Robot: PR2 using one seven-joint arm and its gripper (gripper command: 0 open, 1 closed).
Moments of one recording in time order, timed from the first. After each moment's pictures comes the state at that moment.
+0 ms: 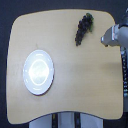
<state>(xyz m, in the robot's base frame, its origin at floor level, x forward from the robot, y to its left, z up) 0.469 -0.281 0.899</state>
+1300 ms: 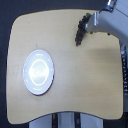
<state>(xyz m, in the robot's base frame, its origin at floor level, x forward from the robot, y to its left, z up) 0.529 -0.204 0.879</state>
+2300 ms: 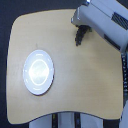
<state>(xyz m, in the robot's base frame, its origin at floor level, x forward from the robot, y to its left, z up) 0.595 -0.142 0.769</state>
